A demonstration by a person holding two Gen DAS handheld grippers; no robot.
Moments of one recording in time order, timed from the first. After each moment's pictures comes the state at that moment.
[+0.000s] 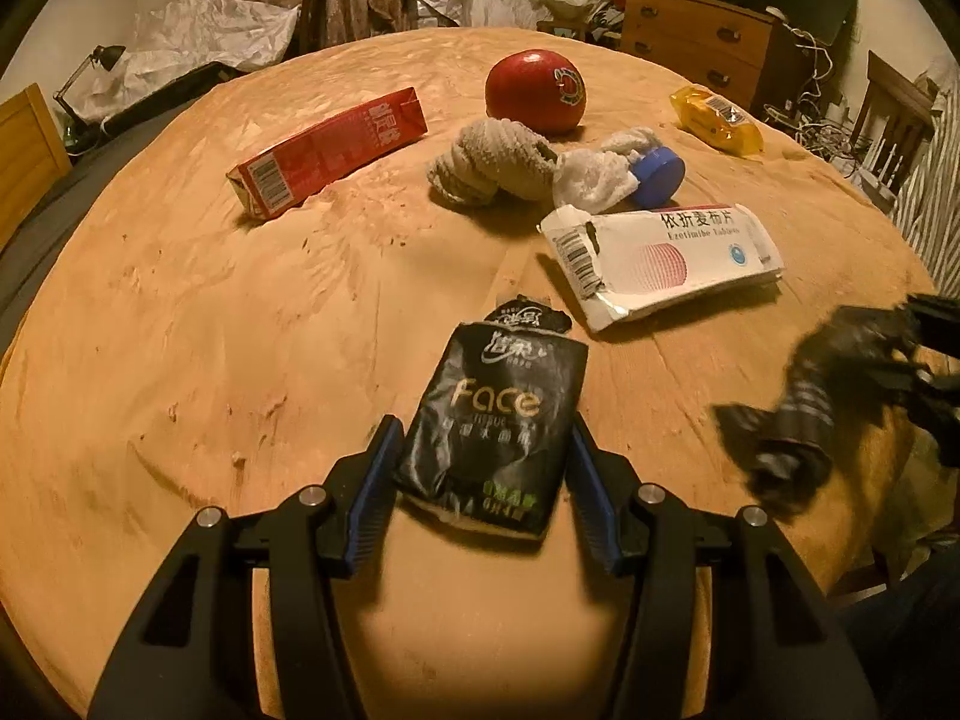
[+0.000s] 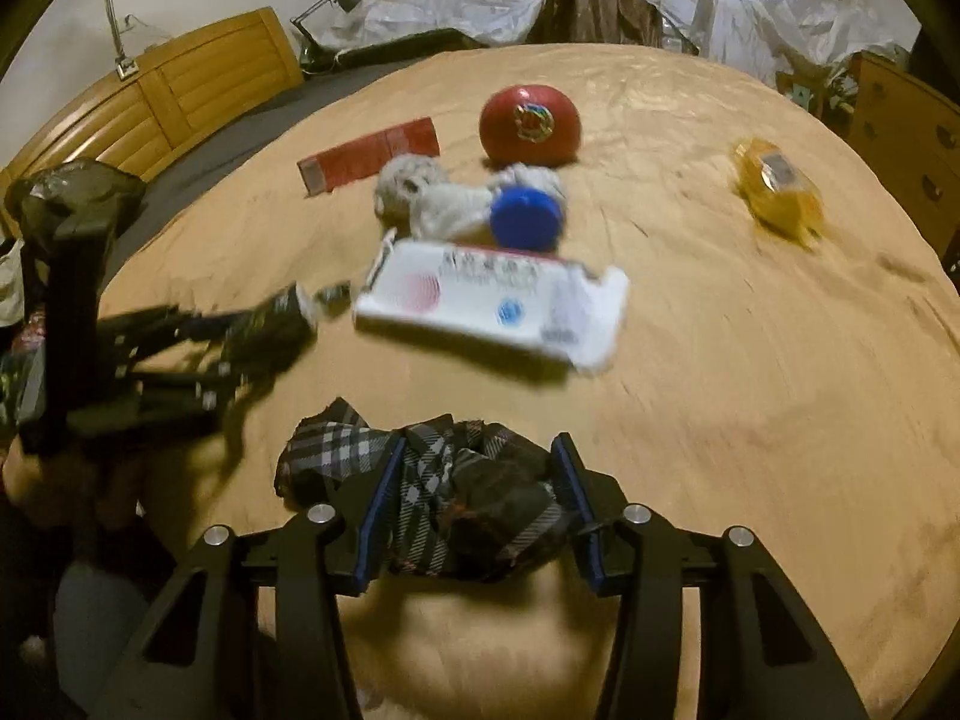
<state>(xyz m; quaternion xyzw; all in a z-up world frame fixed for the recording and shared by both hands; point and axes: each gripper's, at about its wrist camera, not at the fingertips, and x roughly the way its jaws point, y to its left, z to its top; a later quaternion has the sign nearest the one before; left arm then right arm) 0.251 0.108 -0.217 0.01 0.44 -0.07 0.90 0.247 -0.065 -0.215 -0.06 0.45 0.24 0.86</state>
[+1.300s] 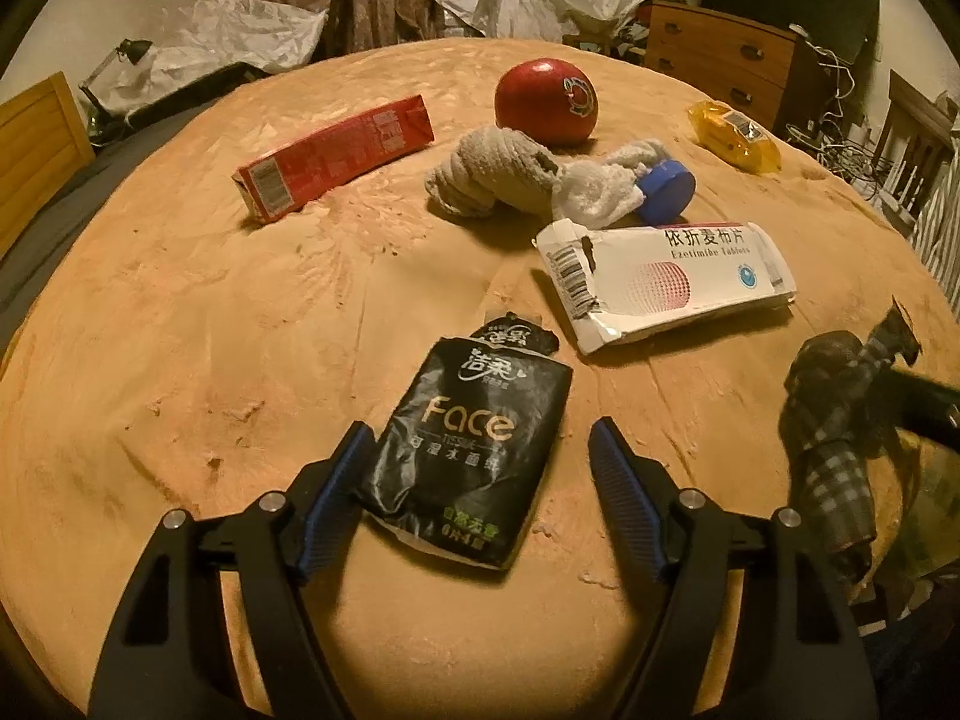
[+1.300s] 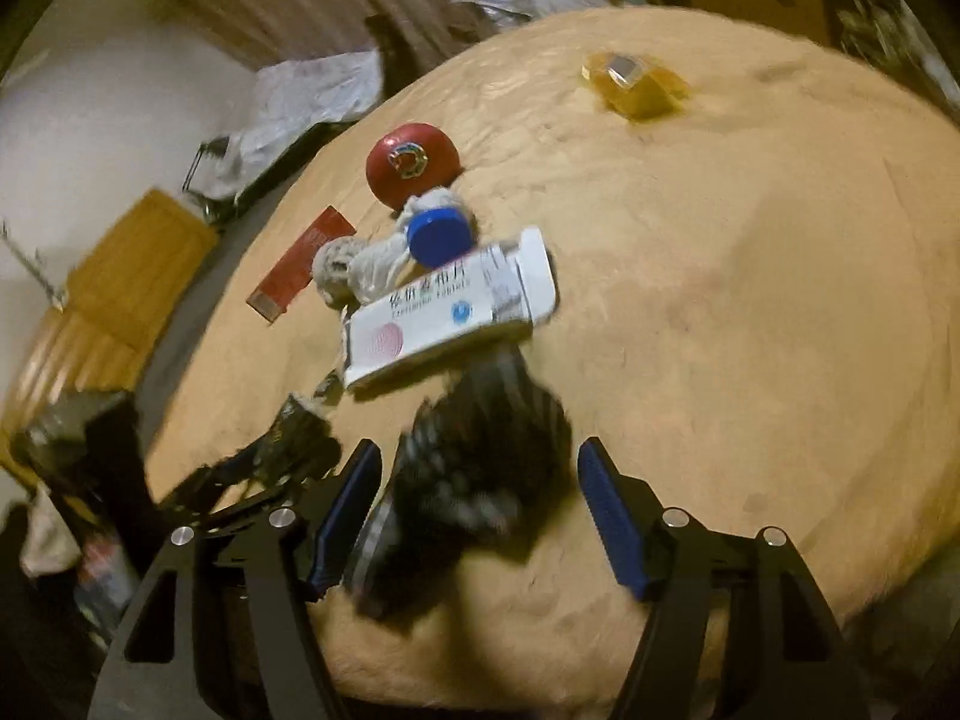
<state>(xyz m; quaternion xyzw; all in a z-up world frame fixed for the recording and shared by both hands) 0.254 0.090 -0.218 0.01 0.42 -0.03 0.91 0.223 -0.080 -0.225 0.21 0.45 0.14 0.86</state>
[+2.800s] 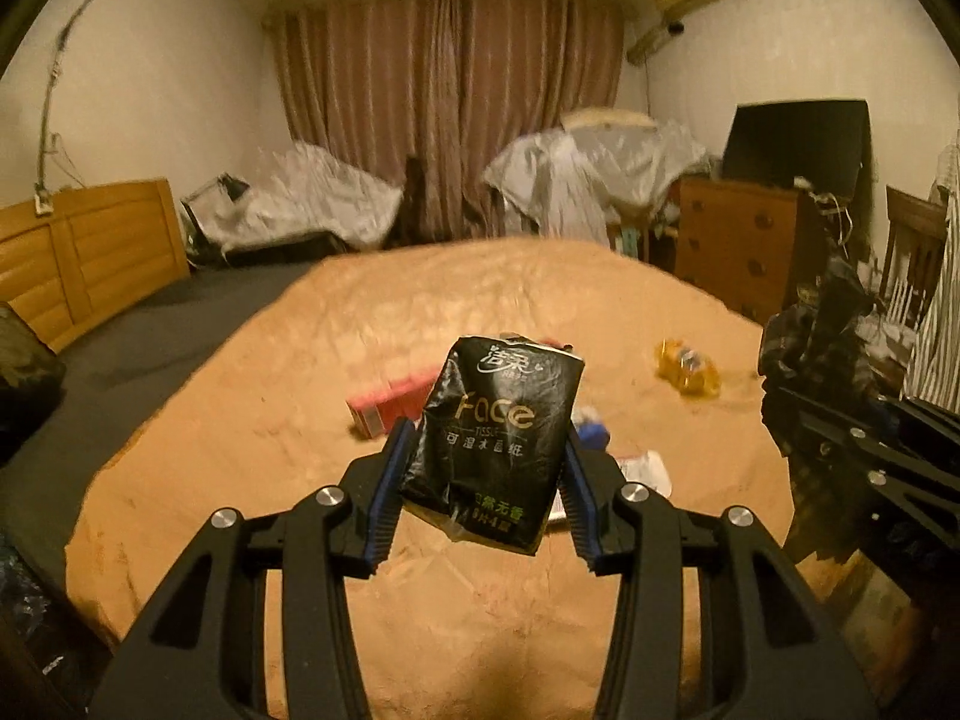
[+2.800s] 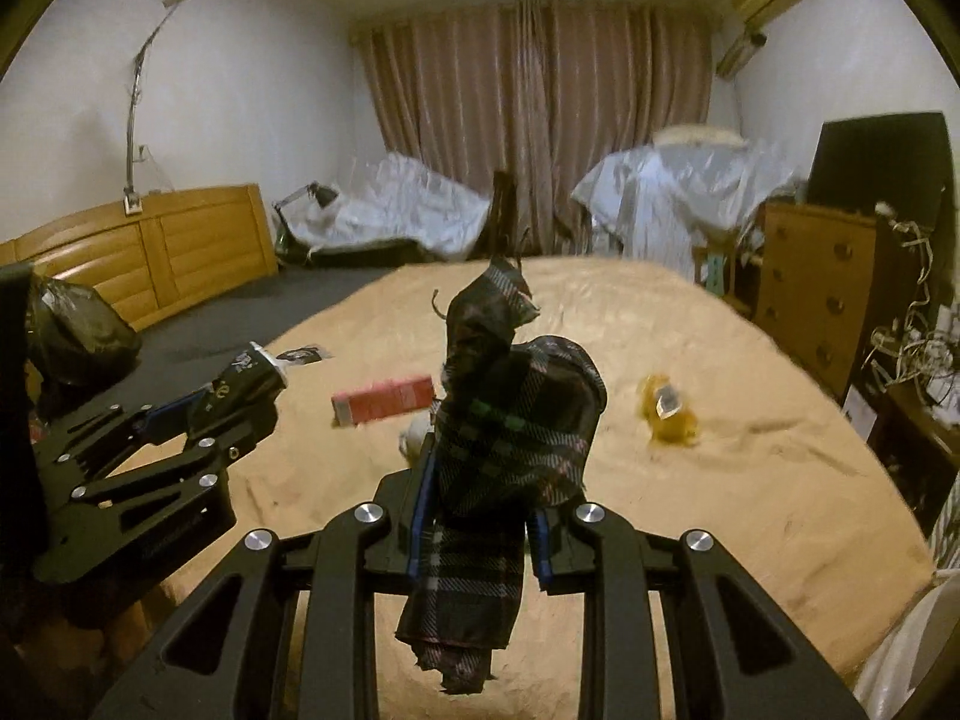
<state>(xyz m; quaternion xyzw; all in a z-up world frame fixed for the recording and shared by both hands) 0.147 0.042 -0.070 0.00 0.20 0.06 0.98 0.138 -0.060 -0.082 -0.02 0.20 0.17 0.96</state>
